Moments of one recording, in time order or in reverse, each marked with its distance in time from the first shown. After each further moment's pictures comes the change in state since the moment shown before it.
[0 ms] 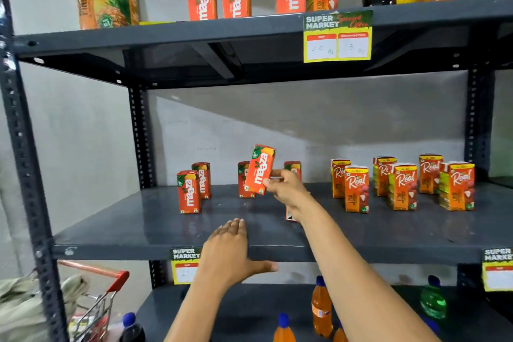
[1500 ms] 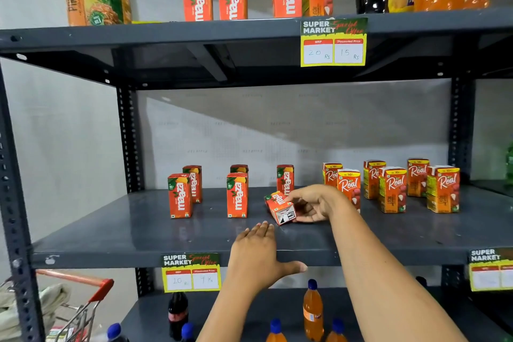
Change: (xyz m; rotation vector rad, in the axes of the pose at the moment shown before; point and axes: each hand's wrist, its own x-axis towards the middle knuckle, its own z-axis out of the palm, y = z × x) left_hand 0.022 0.047 0.017 -0.003 -0.015 0.099; right_hand 0.008 -0.003 -0.068 -0.181 -0.126 0.685
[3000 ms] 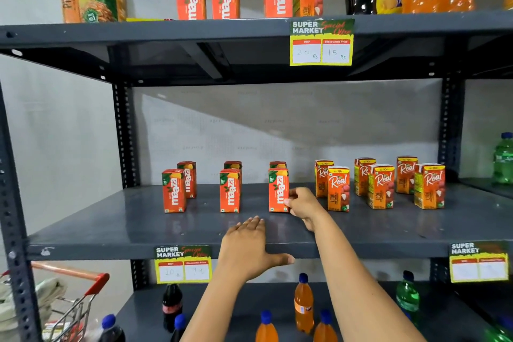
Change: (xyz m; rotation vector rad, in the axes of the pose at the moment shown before) left_hand 0.000 0.001 -0.002 -0.006 -0.021 -0.006; right_hand 0.020 0.040 0.017 -0.034 0.311 -0.460
